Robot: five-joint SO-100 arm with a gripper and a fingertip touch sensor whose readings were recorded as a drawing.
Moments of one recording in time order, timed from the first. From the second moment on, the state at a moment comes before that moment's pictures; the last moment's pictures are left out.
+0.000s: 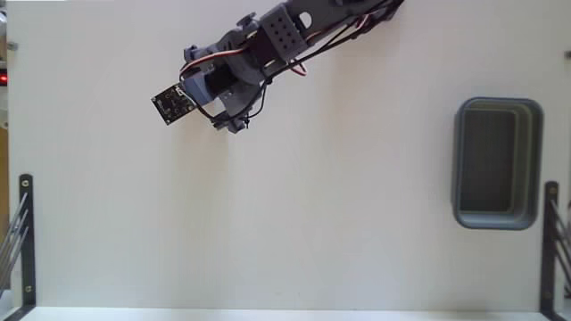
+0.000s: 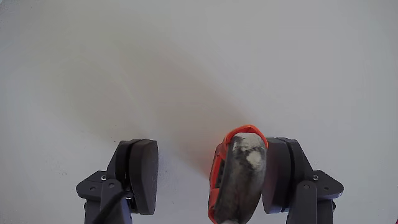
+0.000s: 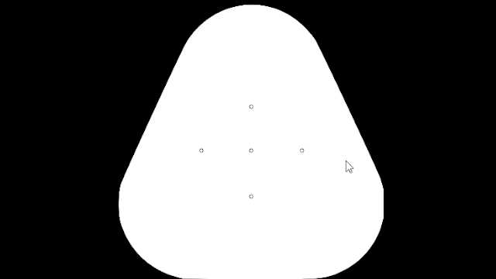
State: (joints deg) arm 56.3 103.2 122.3 37.2 -0.3
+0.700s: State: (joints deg) arm 56.3 103.2 122.3 37.2 -0.3
